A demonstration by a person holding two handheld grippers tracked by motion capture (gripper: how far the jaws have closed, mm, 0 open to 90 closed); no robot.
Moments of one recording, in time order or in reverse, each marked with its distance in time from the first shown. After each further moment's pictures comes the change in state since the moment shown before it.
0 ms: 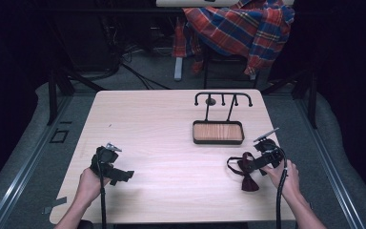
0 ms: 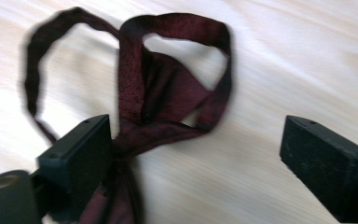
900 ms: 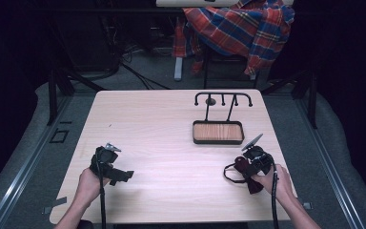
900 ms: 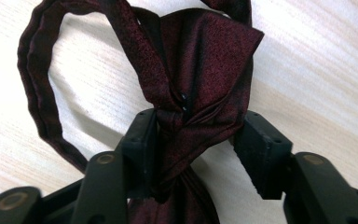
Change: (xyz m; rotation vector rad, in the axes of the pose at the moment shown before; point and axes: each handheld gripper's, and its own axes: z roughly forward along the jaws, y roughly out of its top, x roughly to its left) left arm -0.001 0.000 -0.002 -0.007 -0.001 -0.001; right arm 0.032 -0.001 0.019 0.127 -0.033 -0.082
